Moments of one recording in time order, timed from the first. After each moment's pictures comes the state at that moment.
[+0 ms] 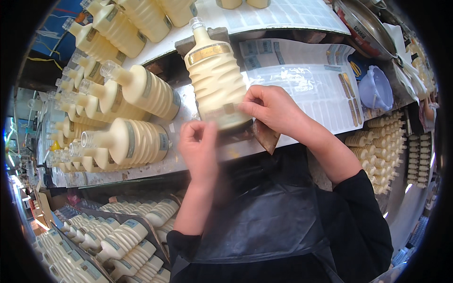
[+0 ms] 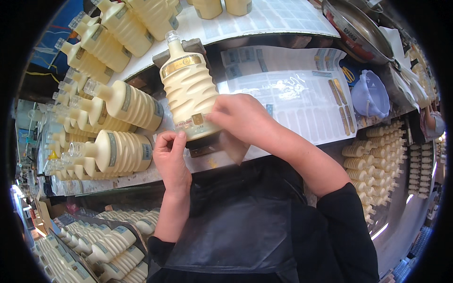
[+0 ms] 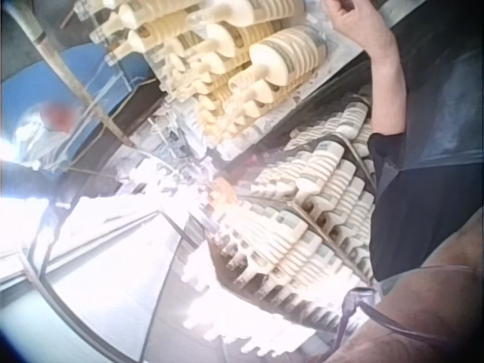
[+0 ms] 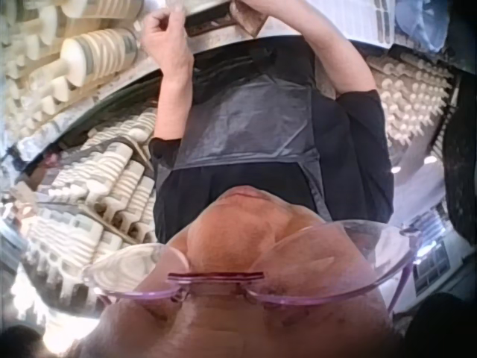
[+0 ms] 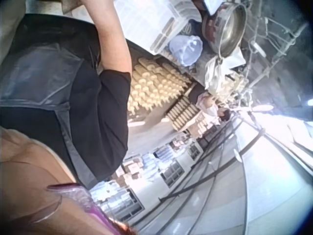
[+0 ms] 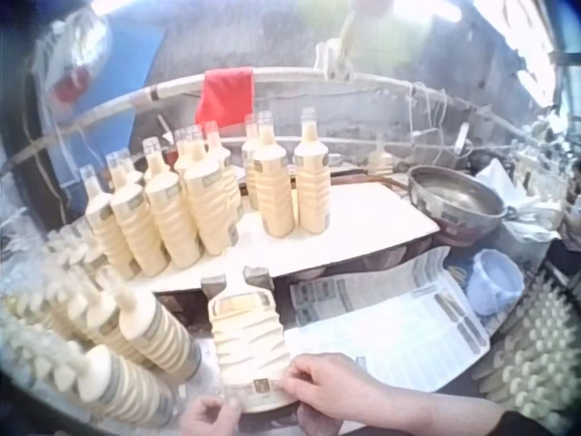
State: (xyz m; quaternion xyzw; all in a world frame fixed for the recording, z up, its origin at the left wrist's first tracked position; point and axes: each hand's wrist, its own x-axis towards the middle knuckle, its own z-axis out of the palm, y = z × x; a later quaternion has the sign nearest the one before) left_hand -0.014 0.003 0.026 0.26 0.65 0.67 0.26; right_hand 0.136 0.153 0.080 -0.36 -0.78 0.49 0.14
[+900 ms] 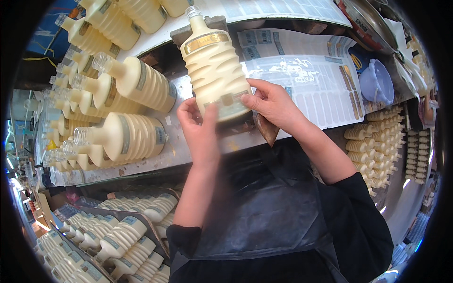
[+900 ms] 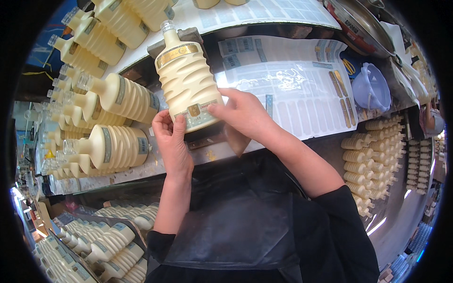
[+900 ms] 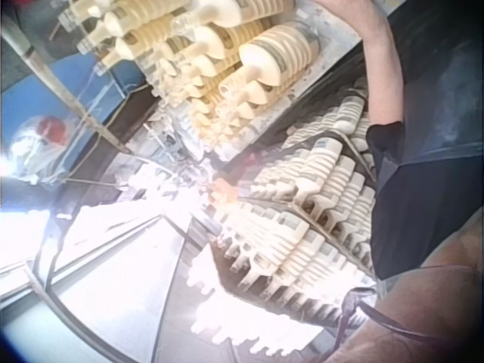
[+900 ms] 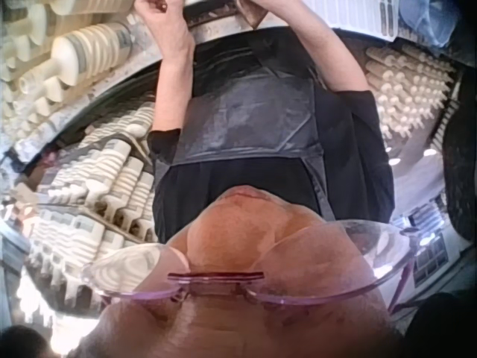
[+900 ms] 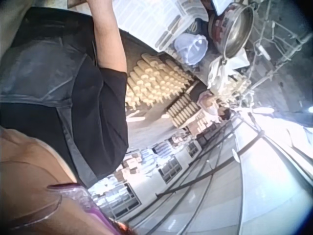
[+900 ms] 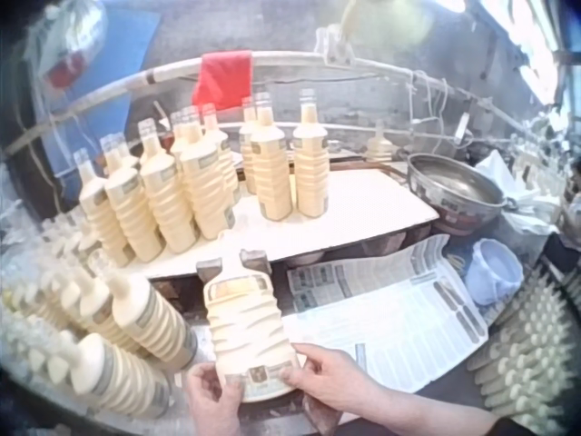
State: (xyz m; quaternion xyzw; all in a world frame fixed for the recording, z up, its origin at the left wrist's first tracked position) left_hand -0.012 0.026 0.014 0.22 0.59 0.71 0.32; right_hand 0.140 0.143 0.048 -0.39 -0.68 0.59 0.19
